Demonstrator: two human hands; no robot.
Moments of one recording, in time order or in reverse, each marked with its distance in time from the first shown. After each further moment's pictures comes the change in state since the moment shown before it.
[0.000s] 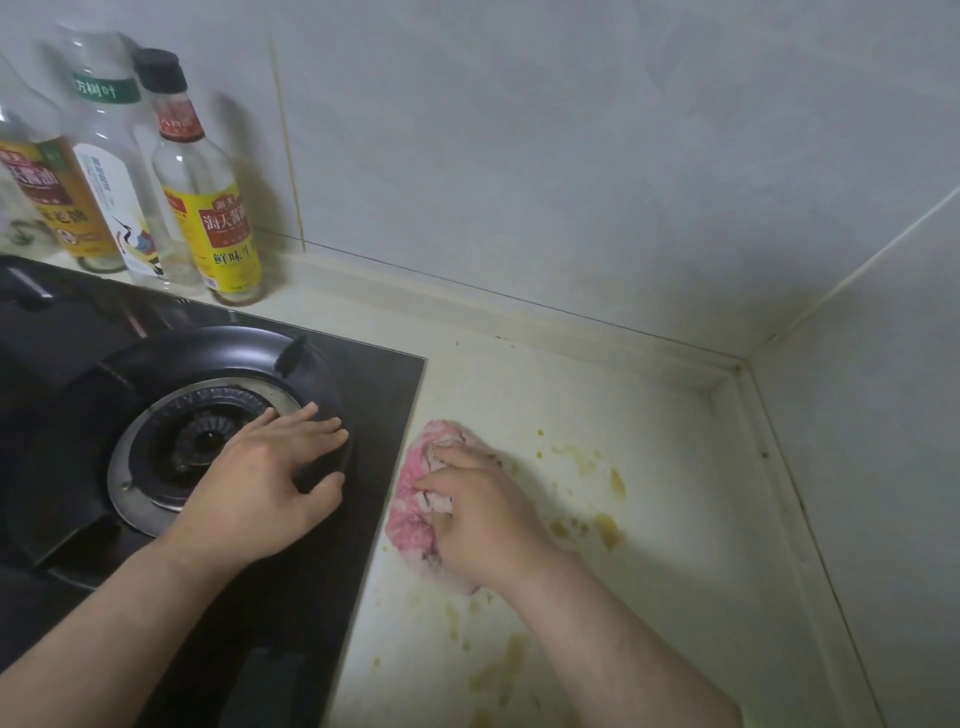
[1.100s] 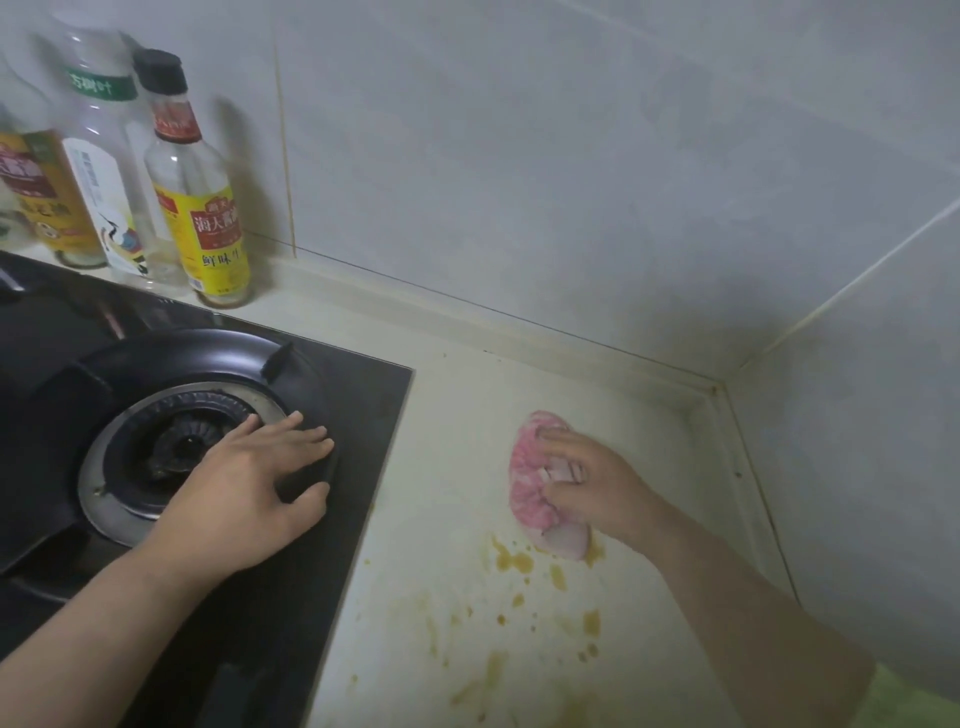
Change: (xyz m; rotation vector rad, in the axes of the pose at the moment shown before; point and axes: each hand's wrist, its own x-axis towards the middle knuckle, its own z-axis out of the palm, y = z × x) left_hand -0.001 -0.003 0.002 -0.050 0.003 -0.022; right_hand -0.003 0.109 -0.078 0.184 -0.030 0.279
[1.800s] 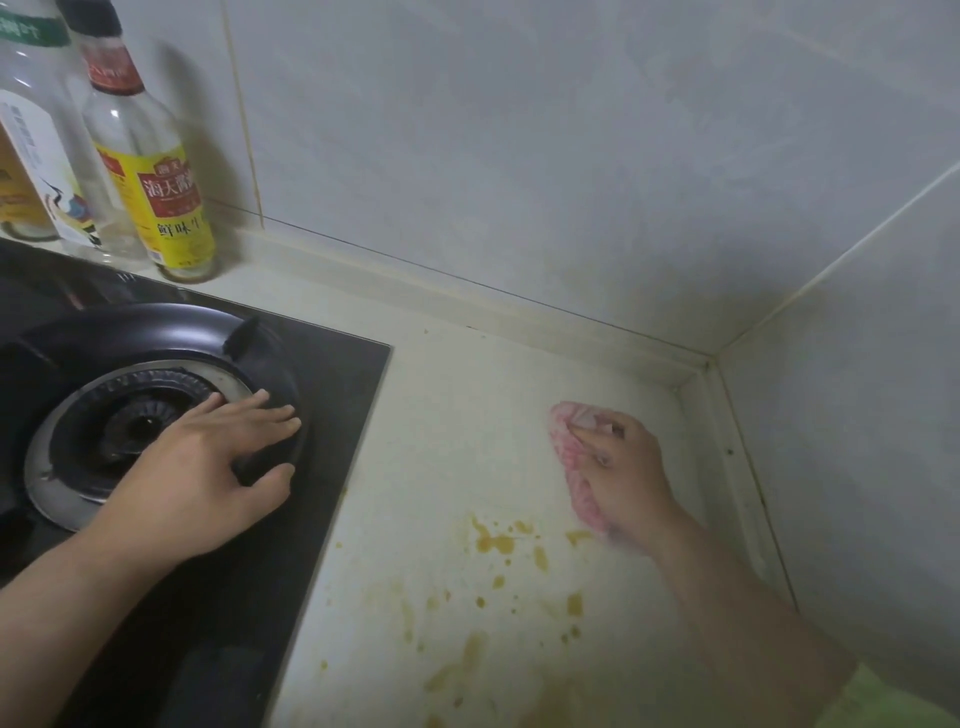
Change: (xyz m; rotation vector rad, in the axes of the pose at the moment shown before) left_hand 0.001 0.001 0.001 -0.027 0.000 -0.007; right_hand -0.006 0.051 -0.003 -0.161 0.349 0.103
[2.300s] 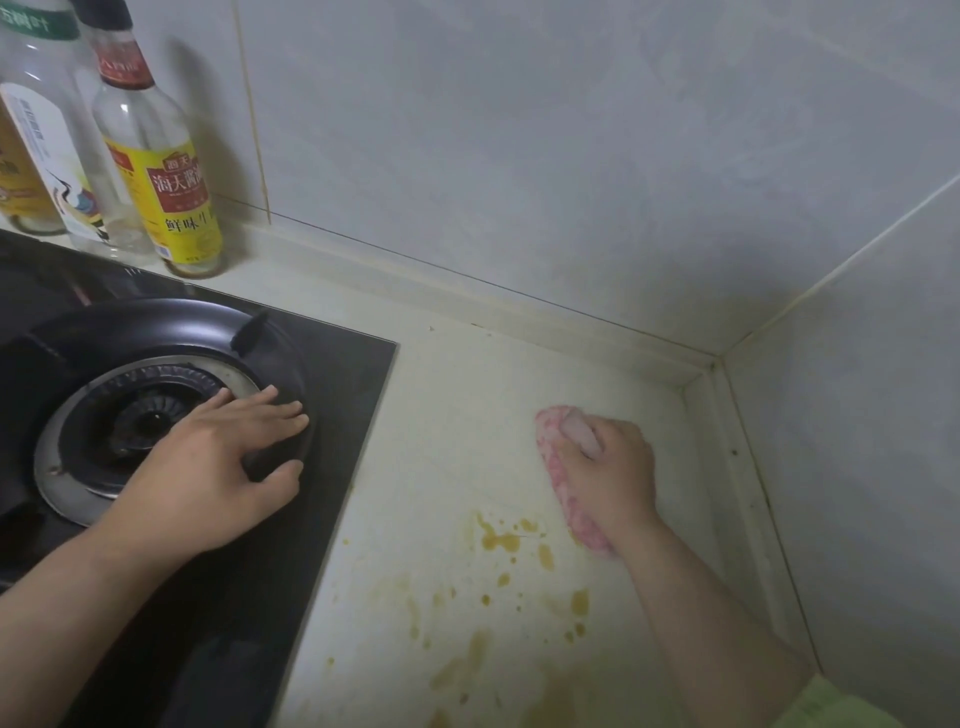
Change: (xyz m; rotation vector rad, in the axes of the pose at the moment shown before) left_hand 0.000 0.001 0.001 -0.022 -0.008 0.005; right_hand 0.008 -0.003 0.029 -0.057 0.131 0.110
